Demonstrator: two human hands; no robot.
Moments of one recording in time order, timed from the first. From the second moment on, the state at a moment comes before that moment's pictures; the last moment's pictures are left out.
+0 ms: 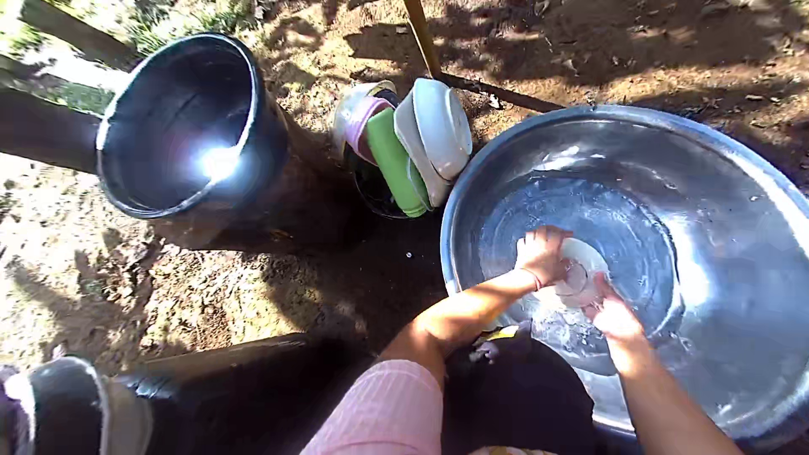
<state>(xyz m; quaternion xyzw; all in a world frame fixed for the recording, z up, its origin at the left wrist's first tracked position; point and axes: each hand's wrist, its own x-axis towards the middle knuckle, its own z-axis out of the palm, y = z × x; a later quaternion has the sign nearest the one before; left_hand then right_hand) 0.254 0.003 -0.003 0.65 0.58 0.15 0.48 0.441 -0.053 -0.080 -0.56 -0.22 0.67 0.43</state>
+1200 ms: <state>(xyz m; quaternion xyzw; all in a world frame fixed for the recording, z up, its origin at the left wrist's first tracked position) -0.261 -0.067 0.250 0.16 0.87 0.46 0.05 0.505 -0.030 -0.084 -0.68 -0.50 0.53 -0.04</state>
